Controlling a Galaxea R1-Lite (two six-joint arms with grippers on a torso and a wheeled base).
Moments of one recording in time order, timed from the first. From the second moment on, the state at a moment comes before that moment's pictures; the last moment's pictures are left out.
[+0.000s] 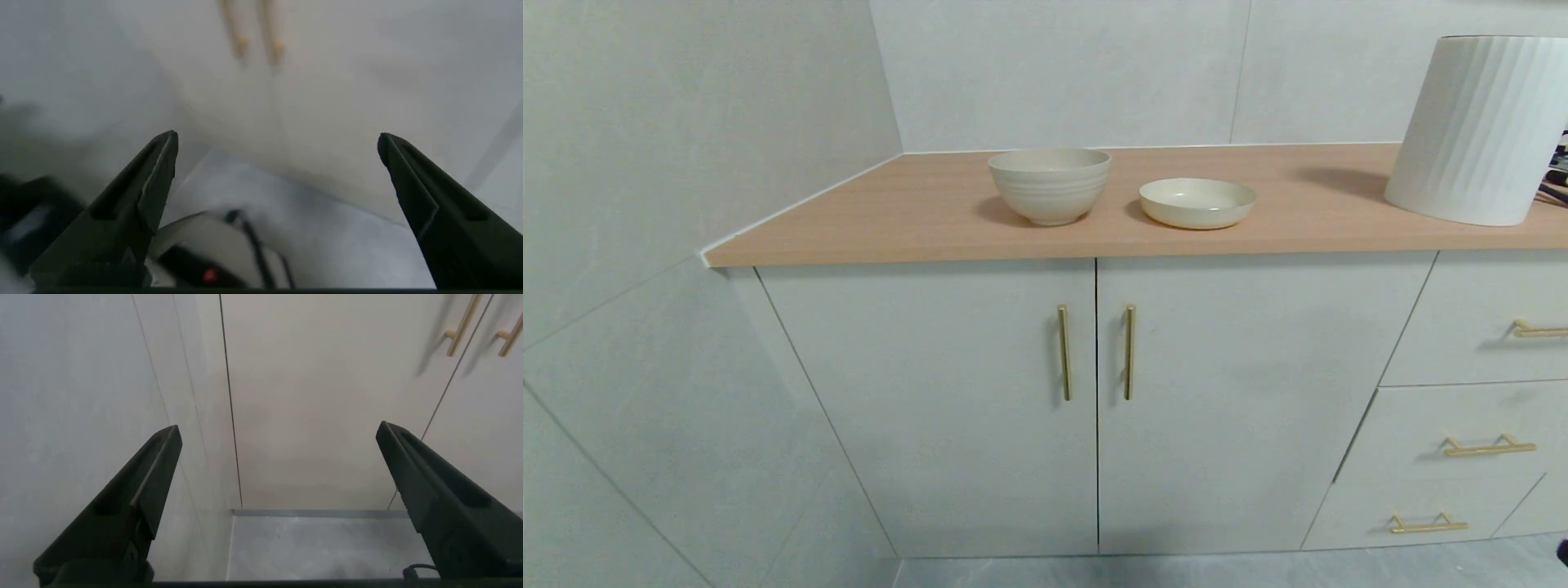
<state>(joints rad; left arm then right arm) 0.00 0.00 0.00 0.00 0.02 -0.01 0.11 0.70 -0.45 -0.02 0.52 0.09</state>
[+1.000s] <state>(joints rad) 0.00 0.00 0.00 0.00 0.02 -0.01 0.50 1.71 -0.98 -0.33 0.43 0.16</state>
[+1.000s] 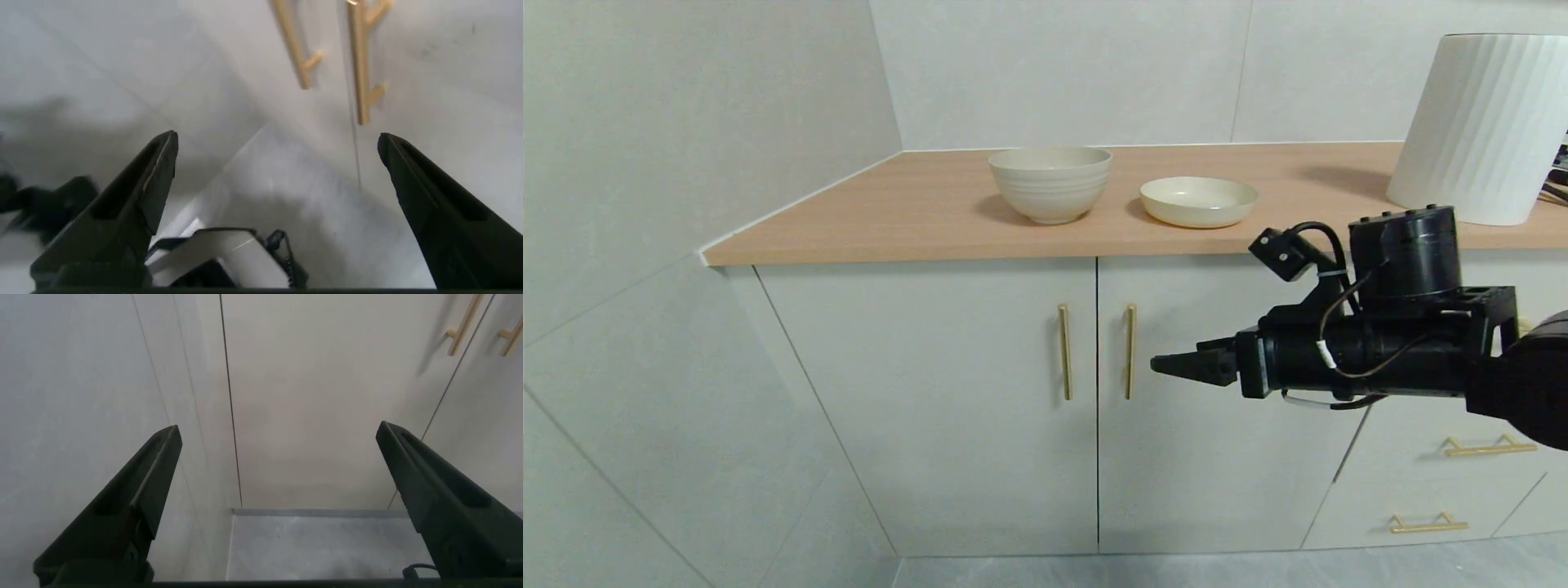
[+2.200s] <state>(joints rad) 0.00 0.00 0.00 0.00 0.02 -0.01 0.56 2.08 -0.96 -0.92 0.31 0.34</state>
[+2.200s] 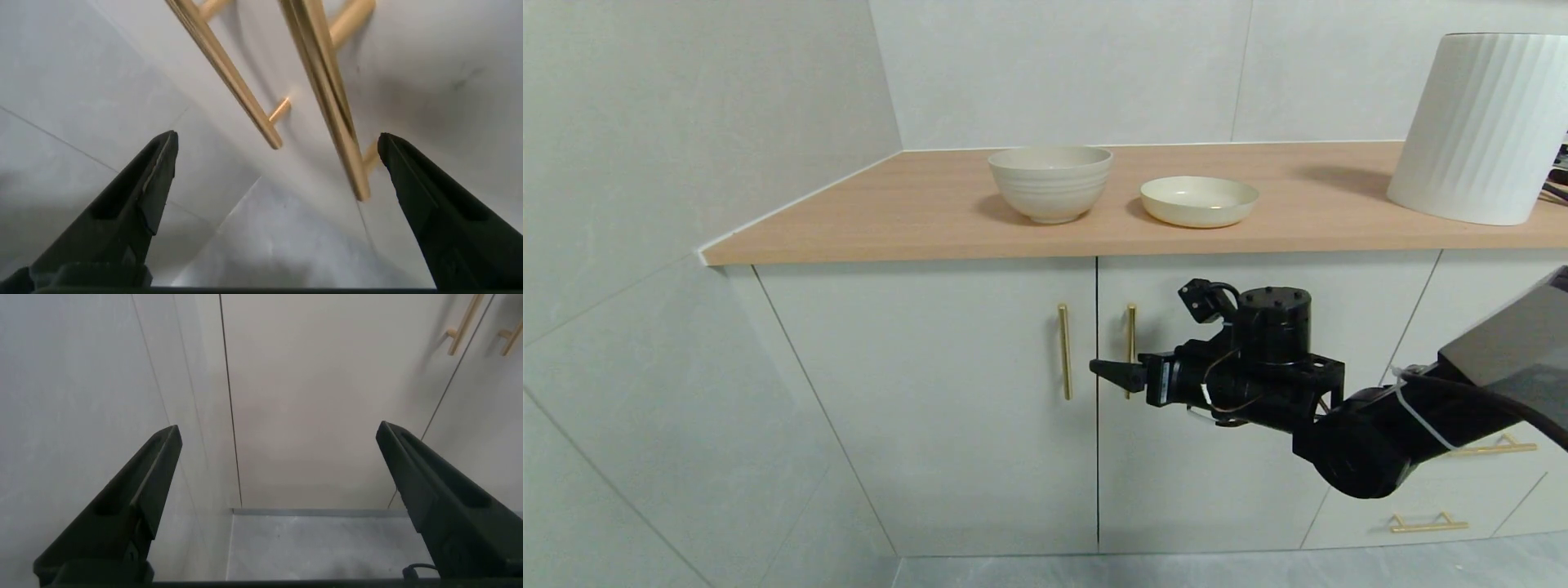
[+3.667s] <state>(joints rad) 0.00 0.00 0.00 0.00 0.02 -0.01 0.63 2.05 -0.87 -1.02 0.34 0.49</state>
